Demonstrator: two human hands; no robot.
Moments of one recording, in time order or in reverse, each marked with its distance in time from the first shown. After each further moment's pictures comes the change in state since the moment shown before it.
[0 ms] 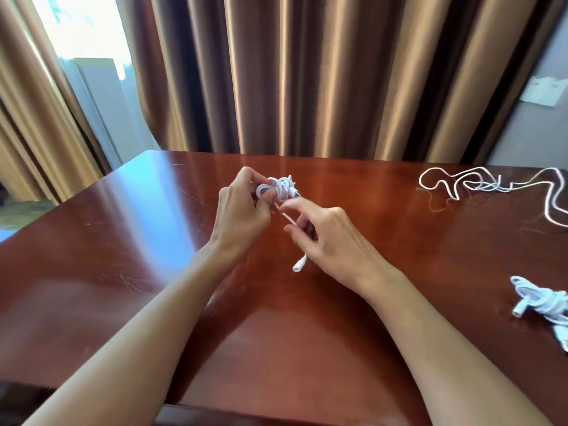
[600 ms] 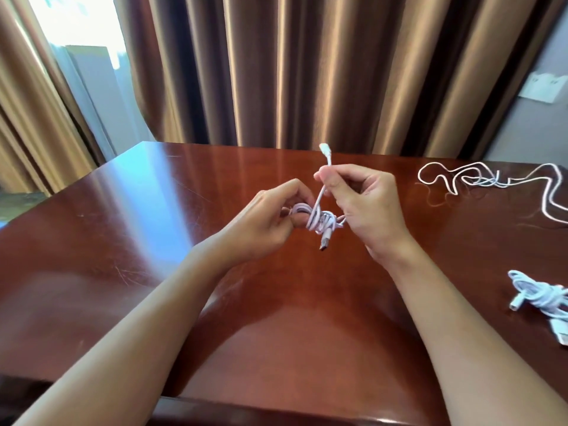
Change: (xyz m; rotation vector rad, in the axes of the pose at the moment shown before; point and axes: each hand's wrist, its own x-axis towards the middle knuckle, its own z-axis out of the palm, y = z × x) left_hand -0.011 0.010 0.001 -0.192 -0.553 0.226; right_hand 0.009 0.002 -0.029 0.558 0.397 0.240
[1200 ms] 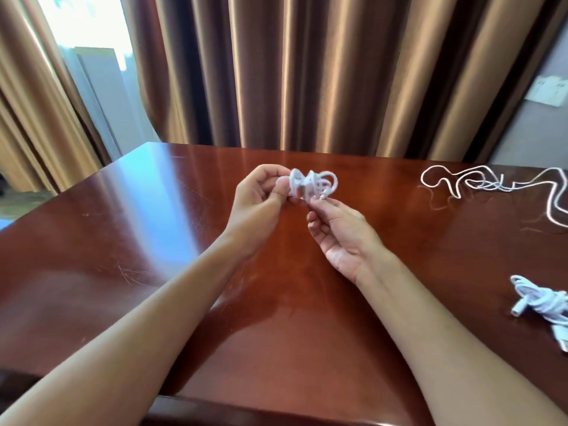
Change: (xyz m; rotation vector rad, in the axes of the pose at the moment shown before) left_hand 0.009 0.008 0.012 -0.556 0.515 -0.229; right_hand -0.010 0.013 0.032 0.671 0.108 0.757
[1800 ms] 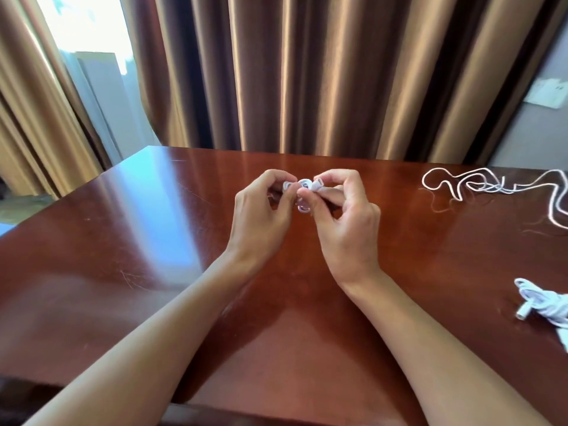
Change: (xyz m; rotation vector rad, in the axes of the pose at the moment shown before) left_hand -0.008 0.005 0.000 0.573 0.124 0.254; right_hand -0.017 0.008 0.001 -0.844 0.040 -1.205
